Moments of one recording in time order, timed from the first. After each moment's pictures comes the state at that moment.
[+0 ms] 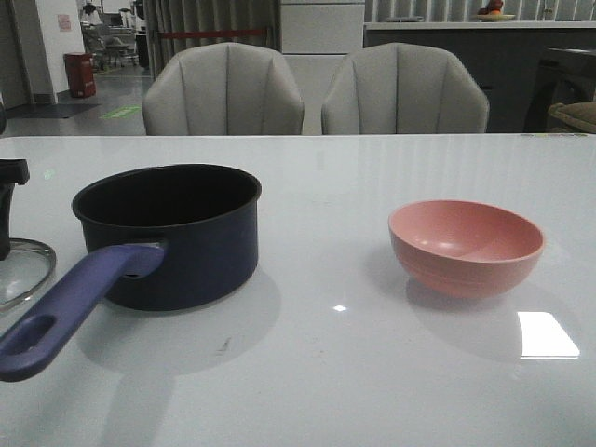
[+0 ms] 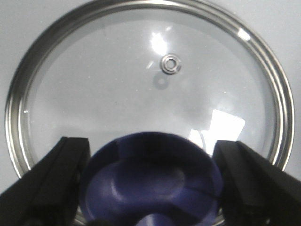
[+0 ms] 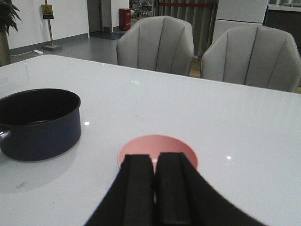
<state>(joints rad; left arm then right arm) 0.03 2.01 -1.45 -0.03 1.03 -0.23 0.33 0.14 -0.14 0.30 0.12 -0.28</state>
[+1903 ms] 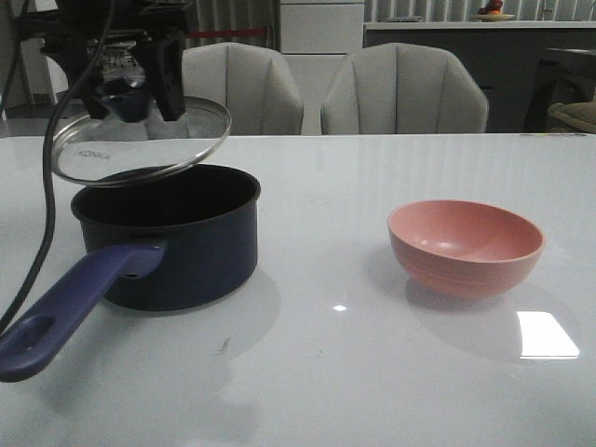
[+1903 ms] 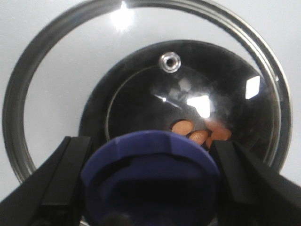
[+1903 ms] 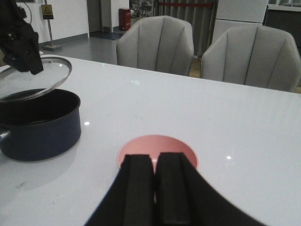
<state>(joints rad) -0.34 1.99 -1.90 -0.05 1.25 -0.09 0.33 0.14 -0.14 0.30 0.12 -0.28</state>
